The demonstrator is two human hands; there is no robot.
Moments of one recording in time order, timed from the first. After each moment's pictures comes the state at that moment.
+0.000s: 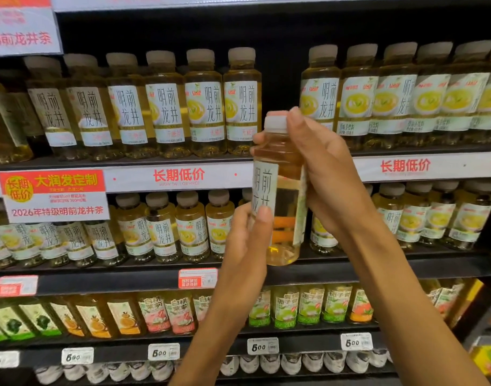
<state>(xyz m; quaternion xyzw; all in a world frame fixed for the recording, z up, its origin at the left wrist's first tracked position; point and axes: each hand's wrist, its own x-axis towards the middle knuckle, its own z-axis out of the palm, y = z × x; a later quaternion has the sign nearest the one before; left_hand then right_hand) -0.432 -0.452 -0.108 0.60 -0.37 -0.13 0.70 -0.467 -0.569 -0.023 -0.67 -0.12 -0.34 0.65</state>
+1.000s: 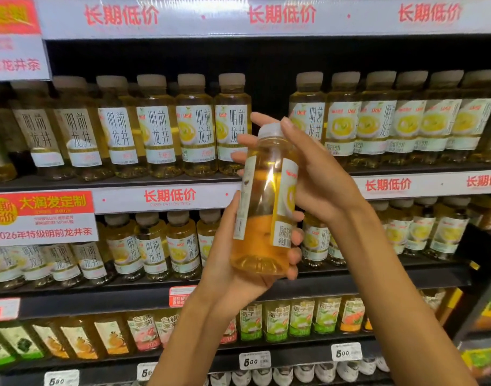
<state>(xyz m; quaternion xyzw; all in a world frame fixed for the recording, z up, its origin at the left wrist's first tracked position) -0.407 -0.465 -0.074 0.23 -0.33 -0.54 0.74 -0.452 -0.592 0.007 -0.60 -0.13 -0.19 0.77</state>
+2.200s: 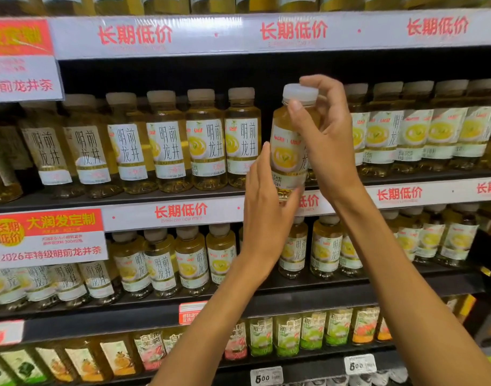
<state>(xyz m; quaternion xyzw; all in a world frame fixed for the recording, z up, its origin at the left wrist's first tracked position) -0.375 -0.522 -0.046 0.68 -0.43 0.21 0.55 -0.417 -0.602 0.028 -0.70 -0.07 -0.55 0.44</state>
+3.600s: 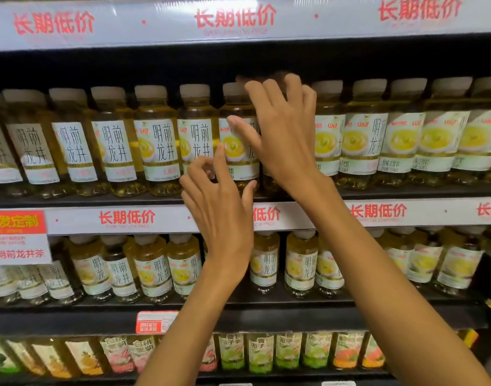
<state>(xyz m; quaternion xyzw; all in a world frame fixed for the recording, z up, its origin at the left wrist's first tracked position) -0.375 -0.571 -0.045 0.81 -0.19 0.42 0.37 -0.383 -0.664 0.036 -0.81 0.04 -0.57 -0.08</state>
